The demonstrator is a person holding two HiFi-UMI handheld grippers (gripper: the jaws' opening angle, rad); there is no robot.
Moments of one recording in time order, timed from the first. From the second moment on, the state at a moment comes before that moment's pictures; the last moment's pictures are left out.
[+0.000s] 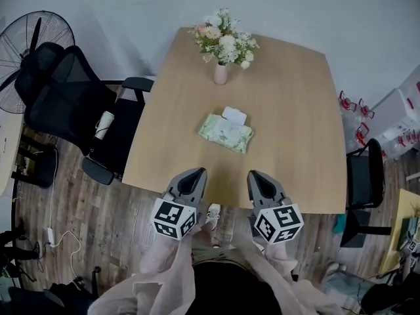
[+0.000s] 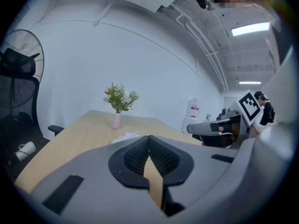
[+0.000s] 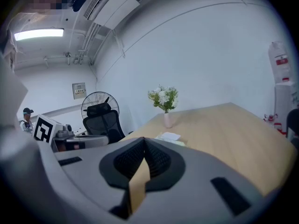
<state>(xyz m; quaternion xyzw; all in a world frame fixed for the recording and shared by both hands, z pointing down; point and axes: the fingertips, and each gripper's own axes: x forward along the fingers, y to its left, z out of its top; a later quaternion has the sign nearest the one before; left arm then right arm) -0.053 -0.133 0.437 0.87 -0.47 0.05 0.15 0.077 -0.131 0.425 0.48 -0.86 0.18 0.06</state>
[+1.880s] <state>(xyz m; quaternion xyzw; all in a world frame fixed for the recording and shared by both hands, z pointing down) -0.052 -0.269 0.509 0.87 -0.43 0.09 0.21 0.071 -0.258 0.508 0.53 -0.81 0.23 0.13</state>
